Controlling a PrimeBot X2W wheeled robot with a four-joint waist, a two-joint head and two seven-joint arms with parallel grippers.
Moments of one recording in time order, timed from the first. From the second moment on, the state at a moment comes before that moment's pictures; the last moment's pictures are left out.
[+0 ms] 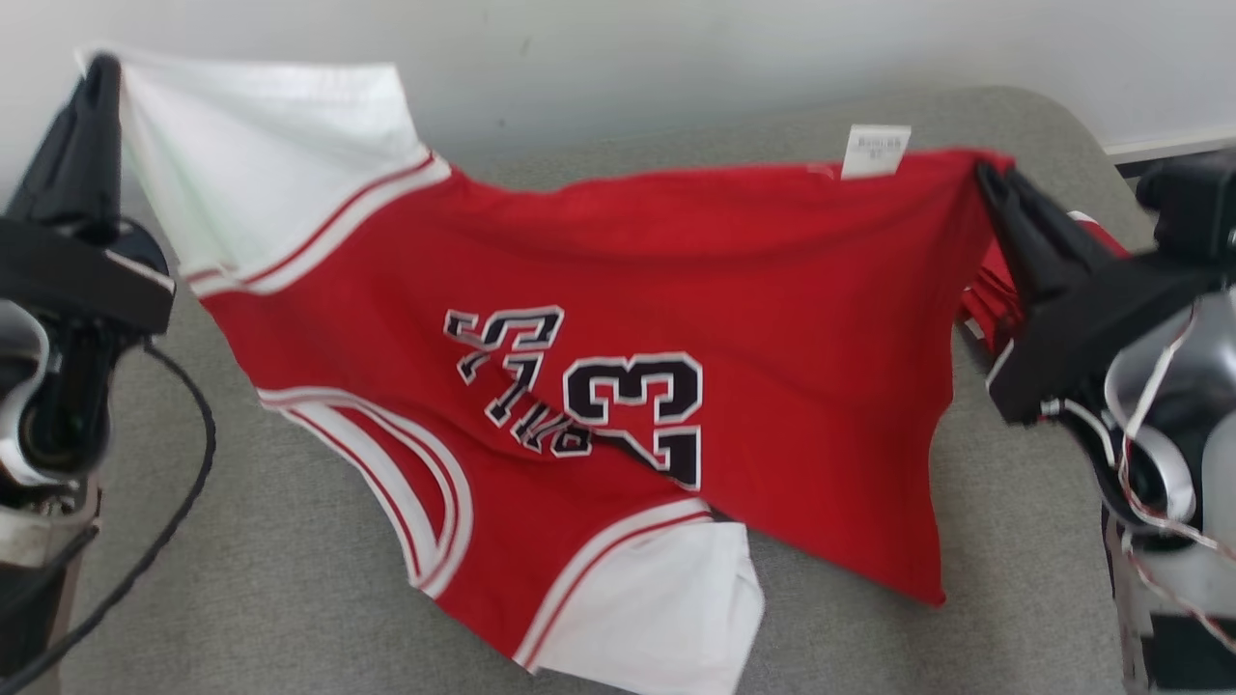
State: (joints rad) left arm -0.70 0.50 -0.21 0.16 -0.95 0.03 0.08; right arm -0.45 -0.20 0.00 -0.23 0.26 0.13 0.64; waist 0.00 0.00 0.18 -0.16
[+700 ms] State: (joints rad) left arm -1.37 0.44 -0.19 0.19 -0.72 0.08 -0.22; right arm -1.29 -0.20 0.09 0.38 -0.06 0.13 -0.03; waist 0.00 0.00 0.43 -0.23
